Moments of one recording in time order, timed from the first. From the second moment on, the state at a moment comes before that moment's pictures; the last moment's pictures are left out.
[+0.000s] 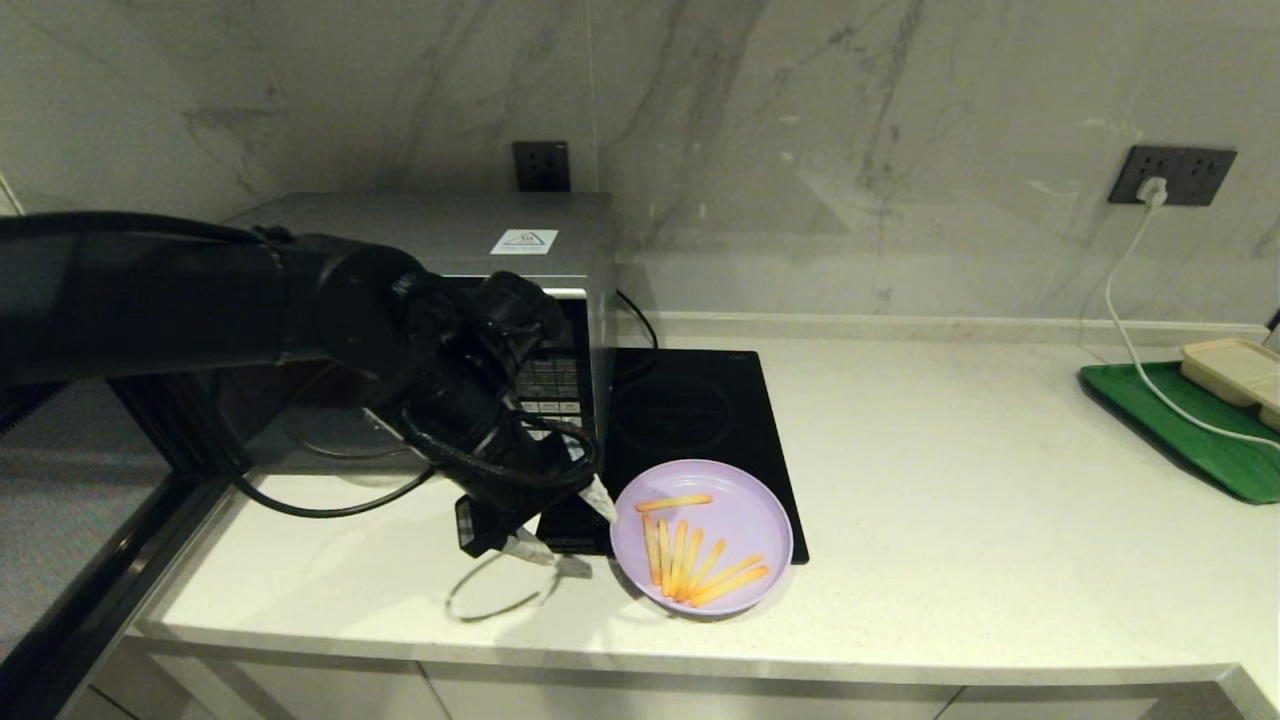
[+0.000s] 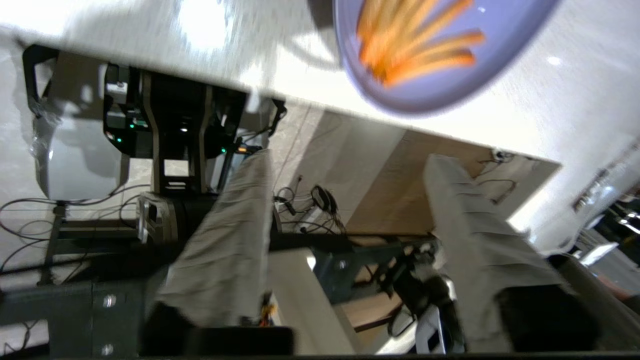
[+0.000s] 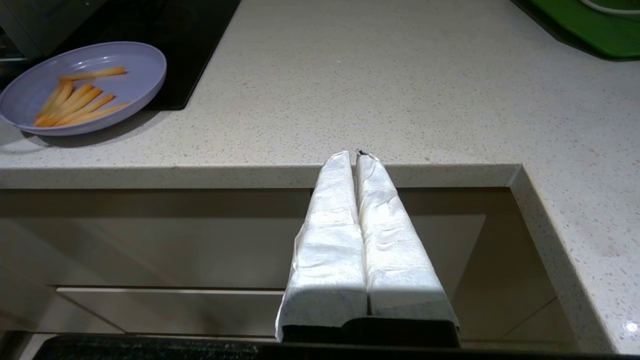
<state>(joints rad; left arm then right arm) -0.55 1.95 -1.65 0.86 -0.27 -0.99 0.00 0.00 -0.06 0.14 -0.04 0.09</state>
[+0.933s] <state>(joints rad) -0.03 1.42 -1.65 1.04 0.14 -0.55 0.00 0.00 -0.06 0.14 -0.04 0.09</state>
